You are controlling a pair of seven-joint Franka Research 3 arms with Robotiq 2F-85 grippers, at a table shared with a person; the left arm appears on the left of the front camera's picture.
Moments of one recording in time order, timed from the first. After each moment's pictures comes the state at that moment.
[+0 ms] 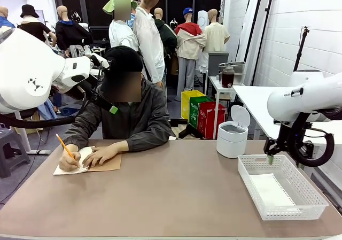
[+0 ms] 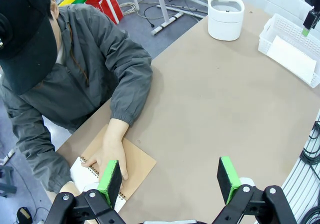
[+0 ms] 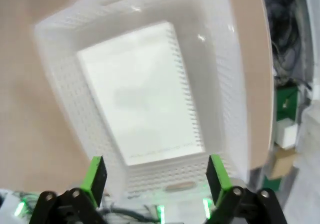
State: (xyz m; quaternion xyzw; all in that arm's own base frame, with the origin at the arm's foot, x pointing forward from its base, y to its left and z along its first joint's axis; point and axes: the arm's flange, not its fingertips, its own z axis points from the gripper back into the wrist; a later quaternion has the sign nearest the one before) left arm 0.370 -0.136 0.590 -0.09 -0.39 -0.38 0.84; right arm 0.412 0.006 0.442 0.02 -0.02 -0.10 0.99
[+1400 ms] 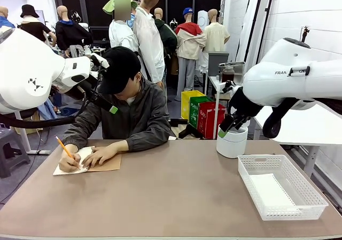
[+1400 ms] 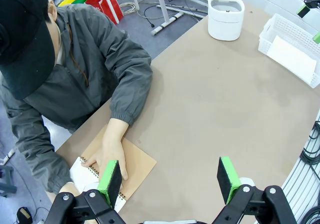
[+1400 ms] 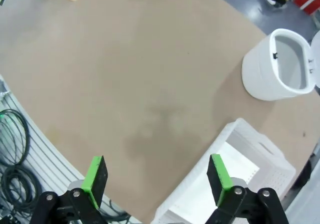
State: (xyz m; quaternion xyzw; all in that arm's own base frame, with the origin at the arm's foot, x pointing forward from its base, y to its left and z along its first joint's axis) left arm 0.370 -0.136 0.590 -0.09 -0.39 -0.38 0.84; right arm 0.375 0.150 0.538 0.09 -0.21 0.34 0.91
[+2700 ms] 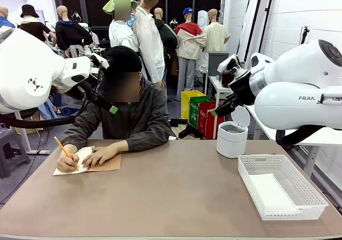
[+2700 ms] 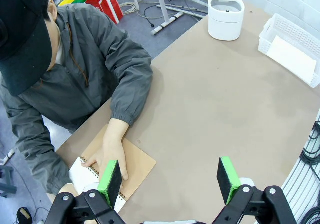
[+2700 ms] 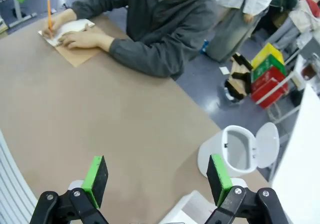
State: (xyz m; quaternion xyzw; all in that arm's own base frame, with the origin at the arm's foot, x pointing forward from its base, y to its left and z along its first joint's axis) left arm 0.370 -0.136 0.590 -0.09 -0.39 -0.38 0.84; right arm 0.325 0.163 0.582 0.06 -0.45 0.41 0.79
